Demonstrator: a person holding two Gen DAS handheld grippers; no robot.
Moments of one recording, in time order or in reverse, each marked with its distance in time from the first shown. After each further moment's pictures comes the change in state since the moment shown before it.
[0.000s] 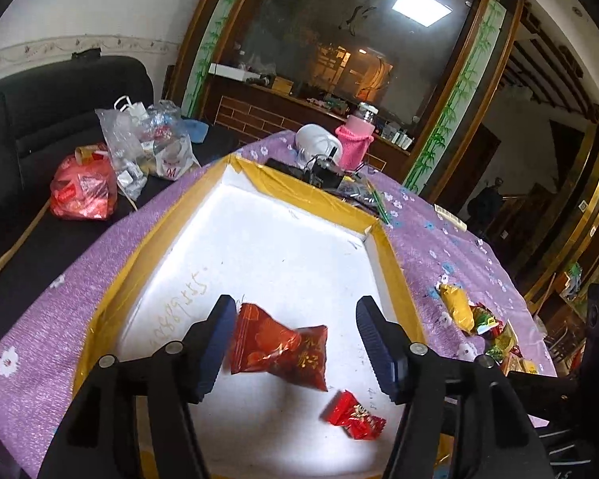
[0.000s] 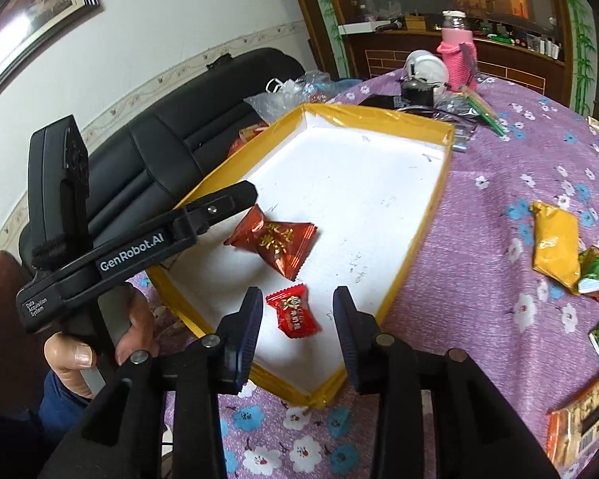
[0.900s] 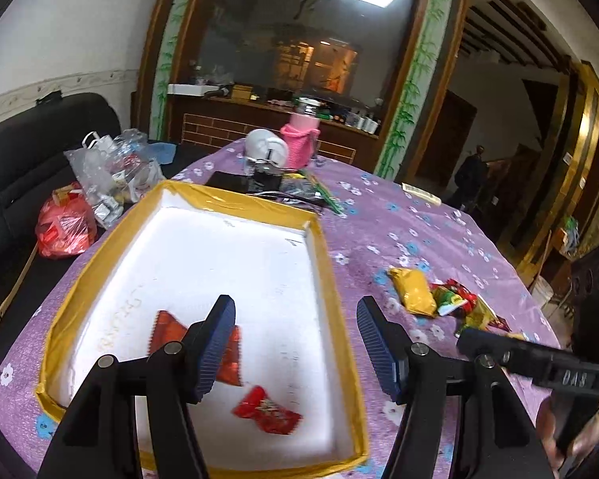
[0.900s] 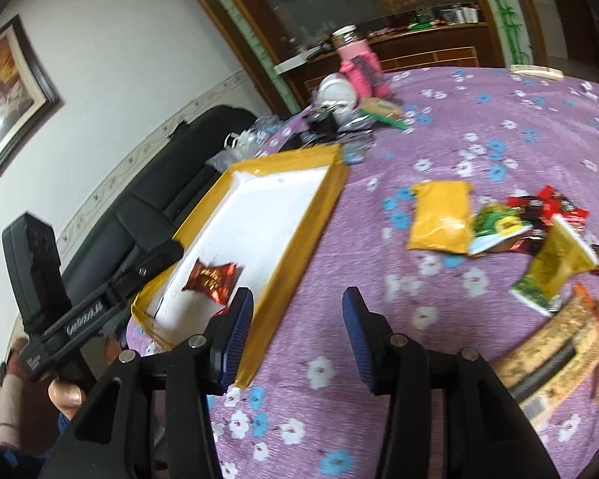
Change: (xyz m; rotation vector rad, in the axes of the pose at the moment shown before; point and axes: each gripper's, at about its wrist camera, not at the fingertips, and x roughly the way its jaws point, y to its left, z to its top) left arm -0.012 -0.083 -0.006 0.169 0.011 -0.019; right arm -0.075 -0.104 -0.020 0.275 -0.154 0.001
